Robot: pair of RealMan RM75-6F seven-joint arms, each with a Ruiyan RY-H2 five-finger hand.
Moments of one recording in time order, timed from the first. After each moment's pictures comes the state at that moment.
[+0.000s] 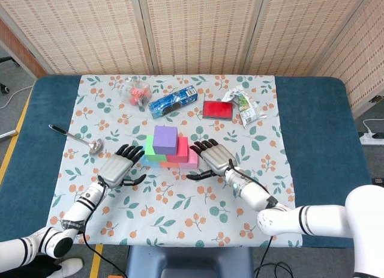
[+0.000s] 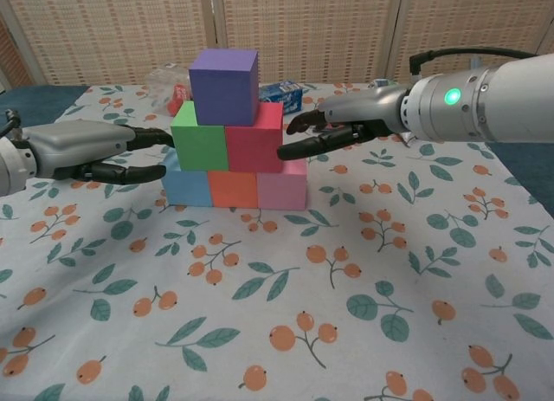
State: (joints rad) left arm -0.73 -1.41 -0.10 -1.49 1.23 0.88 0.29; right arm 1.15 -1.38 0.06 -1.67 -0.60 0.78 -0.48
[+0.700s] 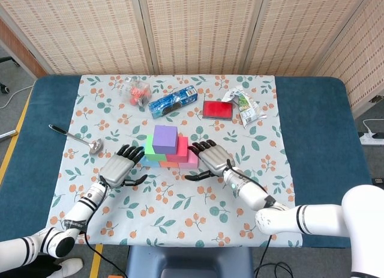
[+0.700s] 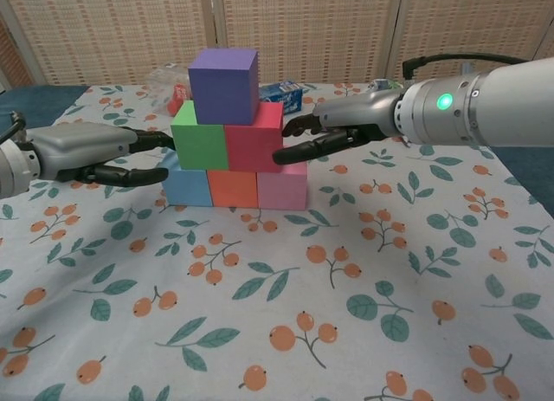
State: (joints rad) left arm -0.73 -1.41 -0.09 -1.50 1.19 0.88 0.32; right arm 1.16 -1.40 0.06 -1.65 -0.61 0.77 -0.47
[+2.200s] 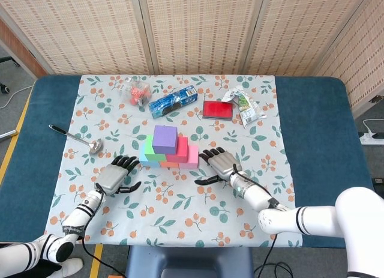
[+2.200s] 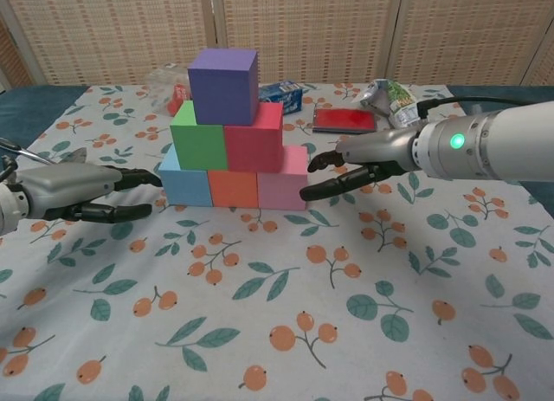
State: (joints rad) left arm -0.69 -1.48 -0.05 -1.39 1.19 0.85 0.26; right arm 1.14 -1.45 0.00 -1.57 -0.57 0.72 -0.48
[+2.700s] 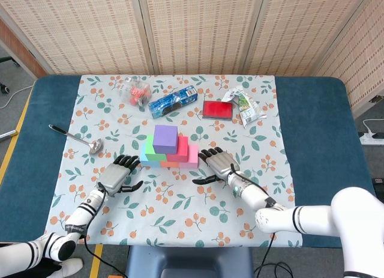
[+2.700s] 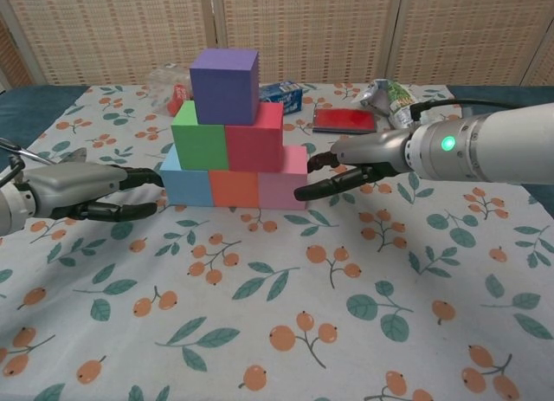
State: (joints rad) left arm -0.69 -1.49 -0.05 -1.39 1.19 0.84 0.26; right arm 1.14 -1.47 0.00 -1.54 -0.57 0.72 -0.47
